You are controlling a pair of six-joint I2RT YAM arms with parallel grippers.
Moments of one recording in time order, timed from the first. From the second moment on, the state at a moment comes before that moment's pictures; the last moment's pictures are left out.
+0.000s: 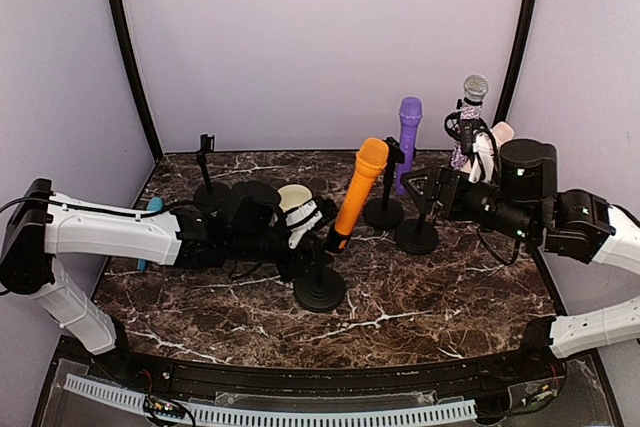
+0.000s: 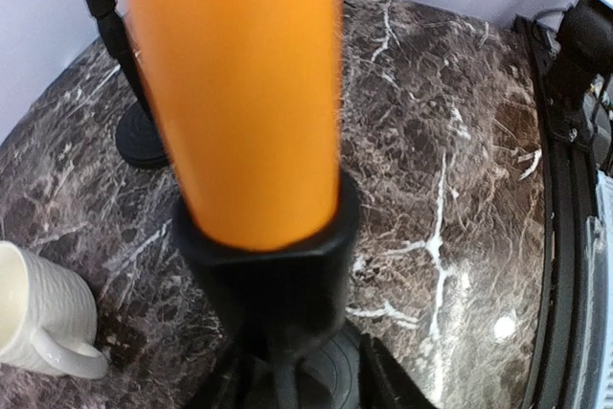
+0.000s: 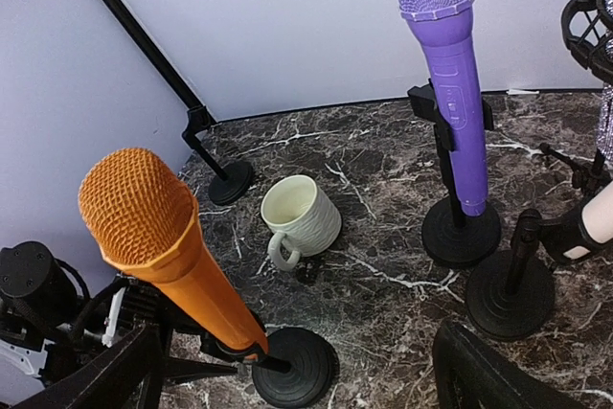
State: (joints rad) left arm -1.02 1.53 0.95 0.01 0.11 0.11; right arm 1.03 0.91 0.94 -0.36 0.40 0.61
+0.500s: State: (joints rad) left arm -1.02 1.53 0.95 0.04 0.11 0.11; right arm 1.03 1.04 0.98 -0.24 0.28 0.62
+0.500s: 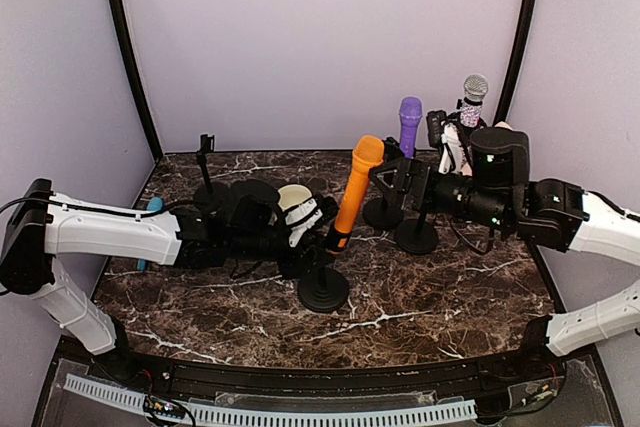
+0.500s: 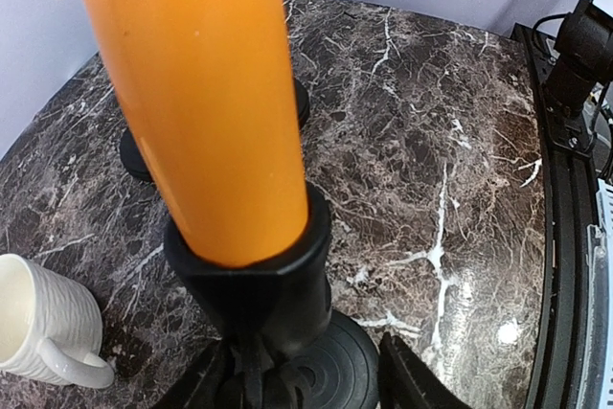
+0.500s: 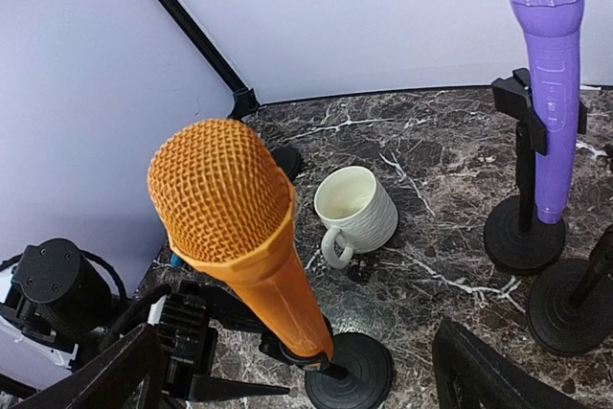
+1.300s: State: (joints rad) left arm -1.00 1.60 1.05 -0.03 0.18 0.23; right arm 1.03 1.29 1.21 -0.26 0.31 0.59
